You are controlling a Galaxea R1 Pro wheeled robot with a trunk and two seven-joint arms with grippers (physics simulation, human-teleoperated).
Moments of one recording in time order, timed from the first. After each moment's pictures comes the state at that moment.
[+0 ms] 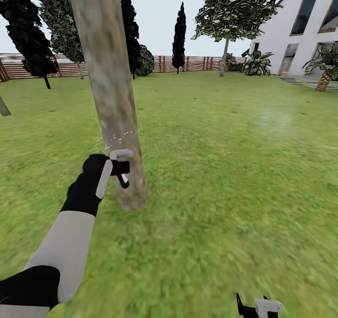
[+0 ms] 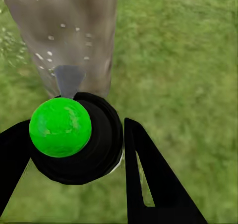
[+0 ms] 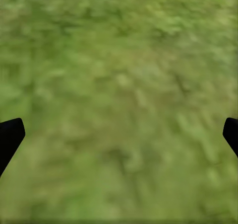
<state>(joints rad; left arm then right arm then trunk) -0.99 -0.07 0.02 -1.10 0.12 1.02 0.13 -0.36 -0.08 -0.22 -0.08 0.17 -0.73 -0.06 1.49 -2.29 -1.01</state>
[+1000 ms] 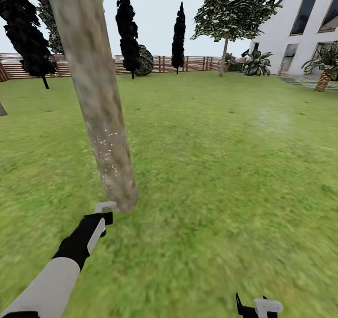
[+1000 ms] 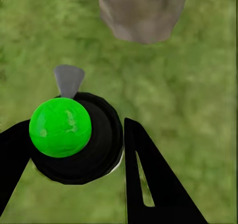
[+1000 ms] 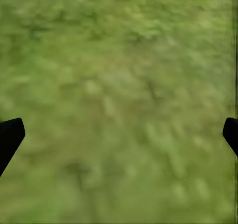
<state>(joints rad) -0.71 0.04 0.01 -0.76 0.16 0.55 0.28 -0.36 -0.08 -0.22 -0.08 0.17 -0.73 -0.06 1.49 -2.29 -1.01</state>
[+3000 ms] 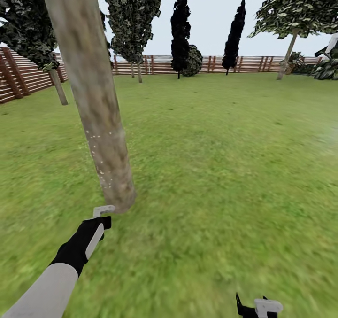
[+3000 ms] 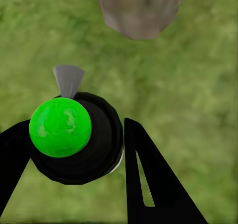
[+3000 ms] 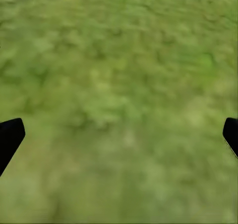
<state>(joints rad) -0.68 0.05 0.02 -0.77 0.16 0.52 0.29 -0.36 -0.08 -0.22 -0.08 0.17 -0.73 -0.06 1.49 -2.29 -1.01</state>
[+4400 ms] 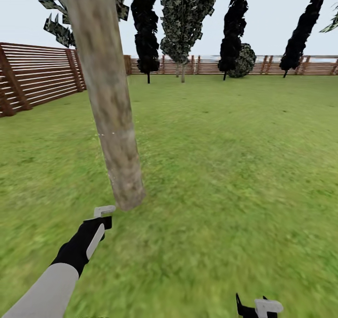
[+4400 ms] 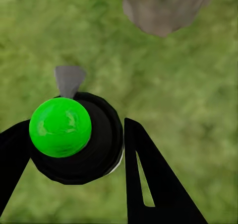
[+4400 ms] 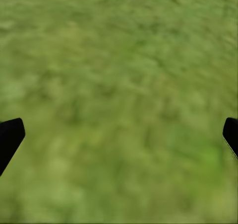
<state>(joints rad) -0.68 0.04 0.02 -0.76 0.15 0.52 0.29 -0.36 -0.08 -0.22 -0.08 0.17 -0.73 -0.06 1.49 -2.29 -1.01</state>
